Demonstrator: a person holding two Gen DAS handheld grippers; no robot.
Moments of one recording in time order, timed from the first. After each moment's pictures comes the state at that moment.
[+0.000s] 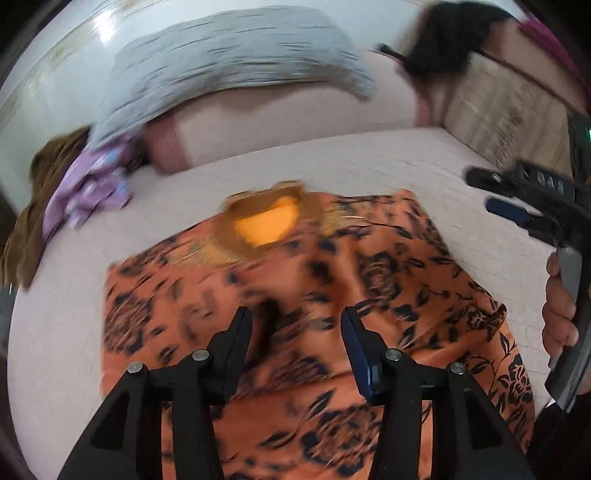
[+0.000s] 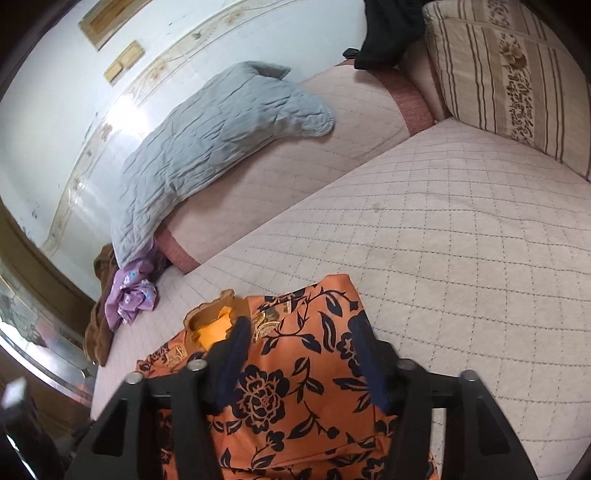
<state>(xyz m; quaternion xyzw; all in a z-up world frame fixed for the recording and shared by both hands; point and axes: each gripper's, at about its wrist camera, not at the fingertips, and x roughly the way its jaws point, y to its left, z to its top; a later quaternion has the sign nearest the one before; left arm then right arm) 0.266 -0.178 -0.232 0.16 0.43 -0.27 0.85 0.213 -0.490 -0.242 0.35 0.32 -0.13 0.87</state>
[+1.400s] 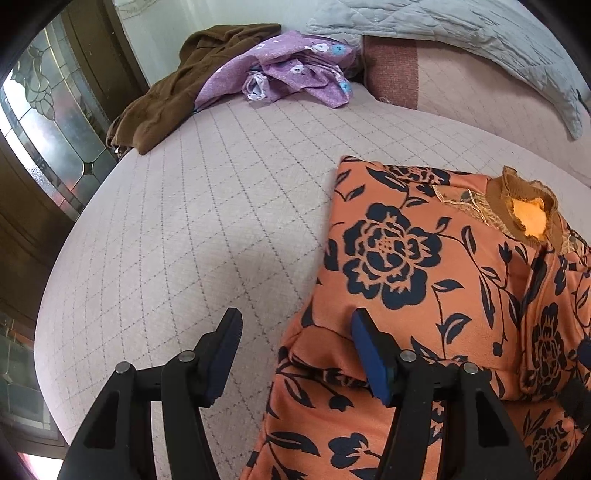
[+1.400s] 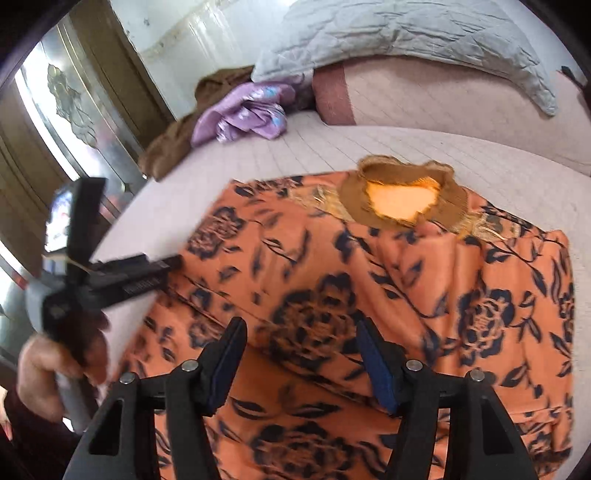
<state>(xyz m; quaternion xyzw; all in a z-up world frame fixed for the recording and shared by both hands) 0.353 -0.026 -0.293 0.09 0.49 0.01 0.87 0.272 -0.271 -0.269 0.13 0.46 0.13 0.87</state>
